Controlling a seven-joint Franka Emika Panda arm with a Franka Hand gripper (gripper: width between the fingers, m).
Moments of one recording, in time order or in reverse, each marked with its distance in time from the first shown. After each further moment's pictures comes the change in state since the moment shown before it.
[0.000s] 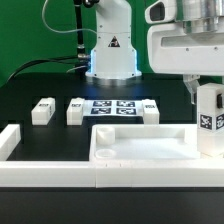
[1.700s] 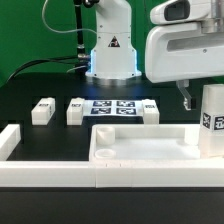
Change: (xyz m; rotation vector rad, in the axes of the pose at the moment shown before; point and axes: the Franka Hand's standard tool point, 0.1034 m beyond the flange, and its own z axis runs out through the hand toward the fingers) arm -0.010 -0.006 0.003 -0.029 0.013 -0.910
